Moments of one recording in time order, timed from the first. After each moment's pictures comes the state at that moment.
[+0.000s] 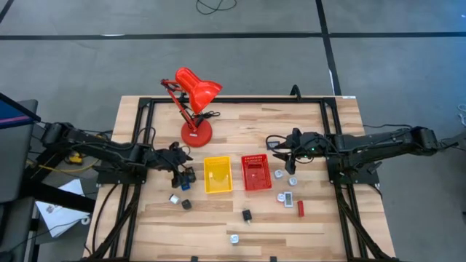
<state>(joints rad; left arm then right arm) -0.14 0.88 0.32 -0.16 -0.24 -0.24 -0.03 0.93 0.46 -0.11 0.16 0.22</state>
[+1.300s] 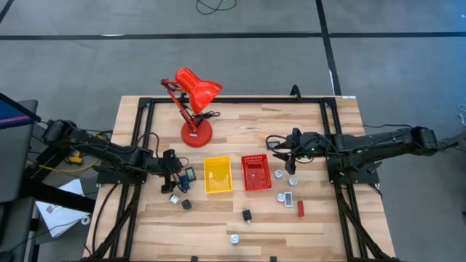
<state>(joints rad) -0.21 0.89 0.24 -0.32 -0.18 -0.25 -0.03 0.93 0.46 -0.11 0.16 0.21</state>
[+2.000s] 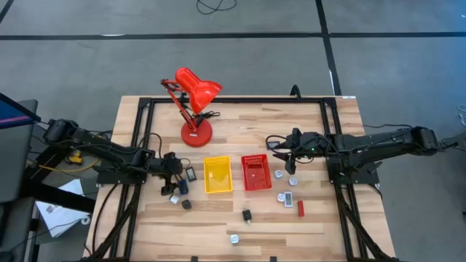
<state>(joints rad) -0.21 0.97 0.25 -0.31 -0.06 -0.32 -0.03 0.93 0.46 -0.11 0.16 0.21</state>
